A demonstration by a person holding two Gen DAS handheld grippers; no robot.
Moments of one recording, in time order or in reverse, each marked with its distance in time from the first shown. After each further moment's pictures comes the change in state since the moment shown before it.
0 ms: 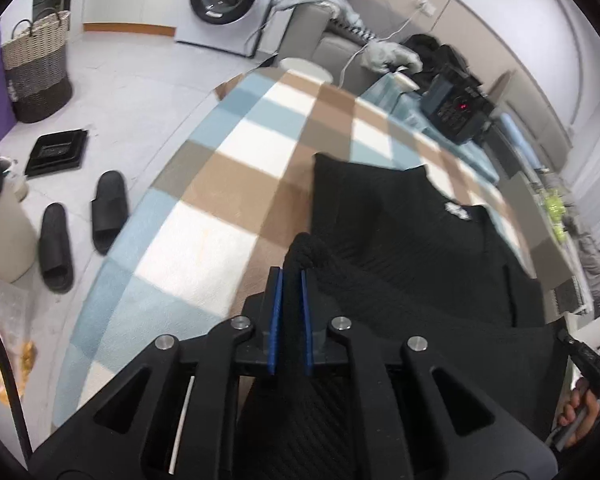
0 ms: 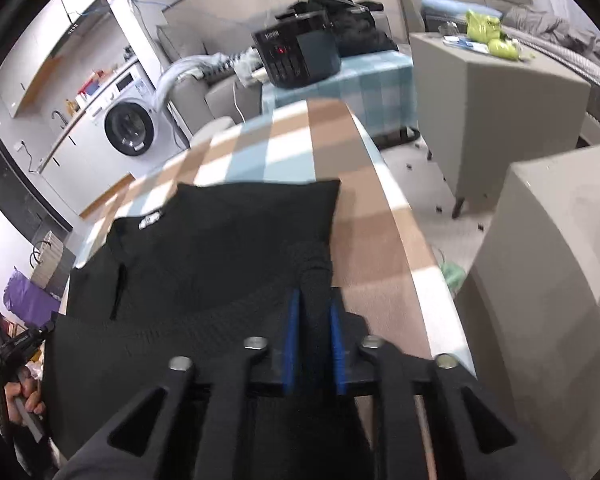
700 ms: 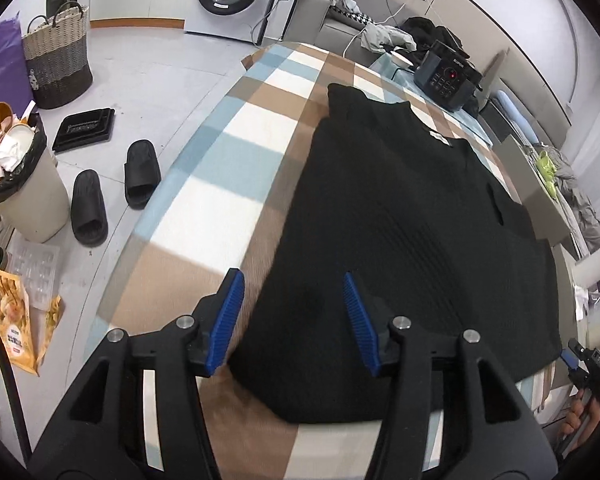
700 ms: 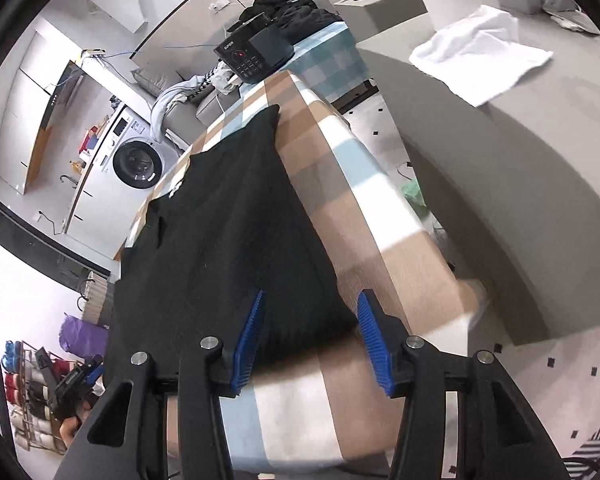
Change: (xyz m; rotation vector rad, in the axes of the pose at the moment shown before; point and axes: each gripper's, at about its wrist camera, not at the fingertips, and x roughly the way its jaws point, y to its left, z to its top) left arm -0.116 0.032 -0.132 0.038 0.032 0.007; right arm -0.122 -0.064 -0.167 0.285 0.028 0.135
